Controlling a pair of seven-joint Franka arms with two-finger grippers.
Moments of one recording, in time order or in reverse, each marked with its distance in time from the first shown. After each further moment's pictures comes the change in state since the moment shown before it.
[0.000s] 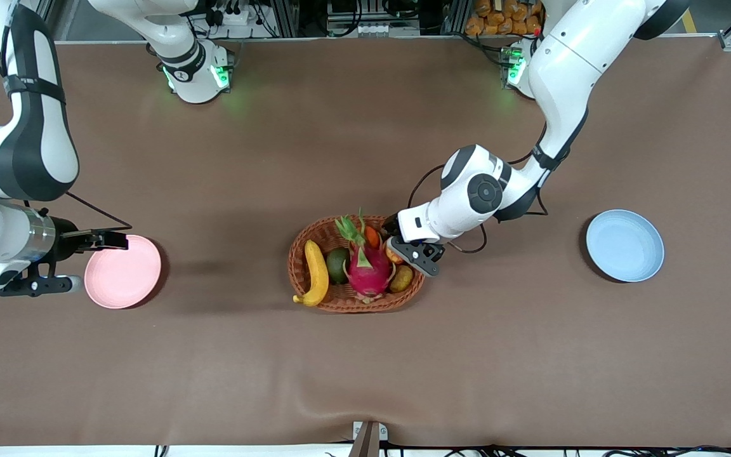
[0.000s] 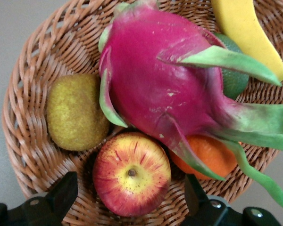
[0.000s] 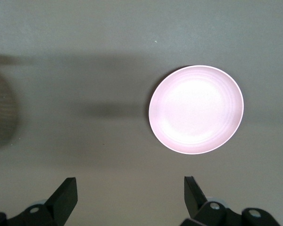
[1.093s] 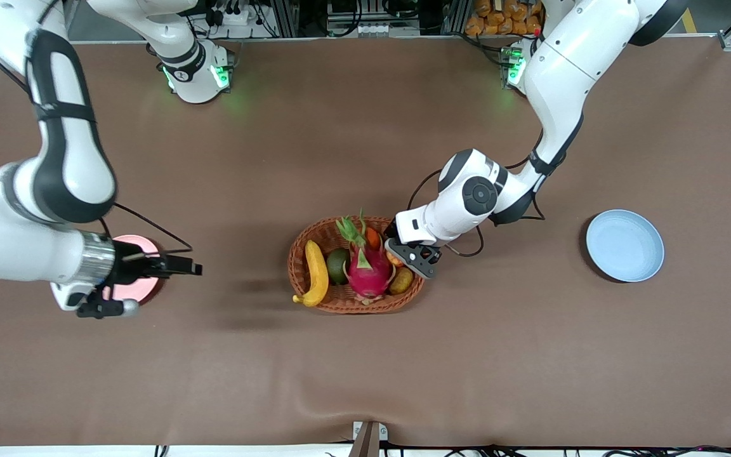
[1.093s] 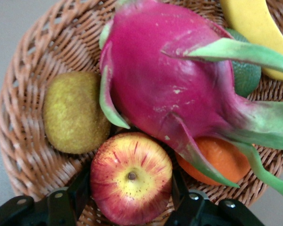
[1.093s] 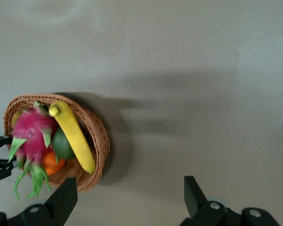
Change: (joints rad) left arm -0.012 0.020 0.014 0.018 0.044 0.025 0.000; right arm 0.111 0.122 0.010 0.003 0.439 0.254 0.004
